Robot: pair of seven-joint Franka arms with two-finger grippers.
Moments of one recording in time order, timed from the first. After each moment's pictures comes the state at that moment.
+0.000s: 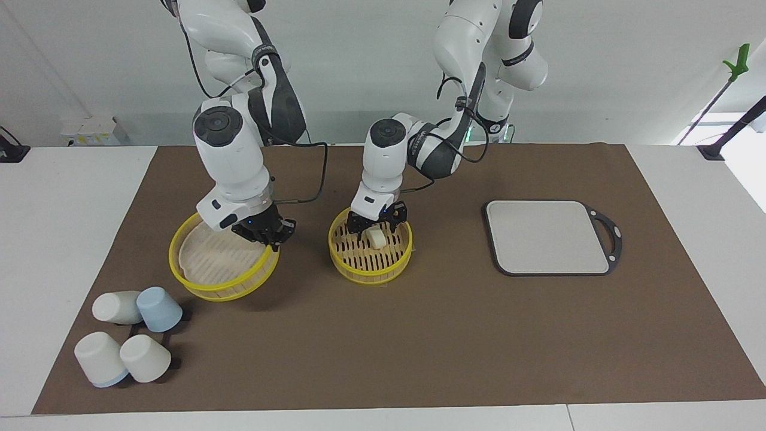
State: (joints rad) left arm -0.85 0.41 0.13 -1.68 -0.10 2.18 -0.90; right arm 0.11 0.29 0.12 -1.63 -0.04 1.93 0.32
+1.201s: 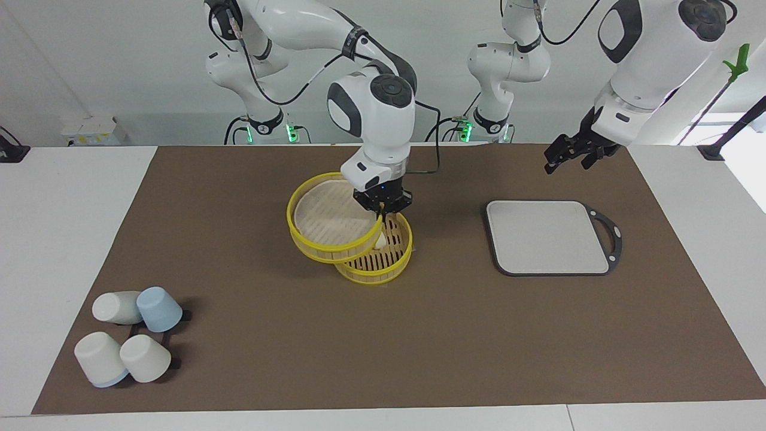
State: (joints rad) left arm -0.21 -0.02 0.16 -1.67 -0.07 1.55 -0.12; right arm 0.53 0.47 0.13 -1.38 -0.09 1.84 0.84
